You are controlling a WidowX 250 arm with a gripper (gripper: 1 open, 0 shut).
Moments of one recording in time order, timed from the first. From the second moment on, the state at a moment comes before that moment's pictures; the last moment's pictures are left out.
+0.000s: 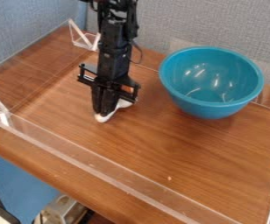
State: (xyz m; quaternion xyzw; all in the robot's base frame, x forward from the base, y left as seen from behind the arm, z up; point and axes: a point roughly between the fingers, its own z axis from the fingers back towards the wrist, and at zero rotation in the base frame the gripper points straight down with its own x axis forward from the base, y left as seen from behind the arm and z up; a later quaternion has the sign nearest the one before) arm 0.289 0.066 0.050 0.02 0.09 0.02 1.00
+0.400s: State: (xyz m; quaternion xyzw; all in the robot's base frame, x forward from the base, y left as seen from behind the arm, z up) arm 0.299 0.047 0.108 0.03 0.05 0.00 1.00
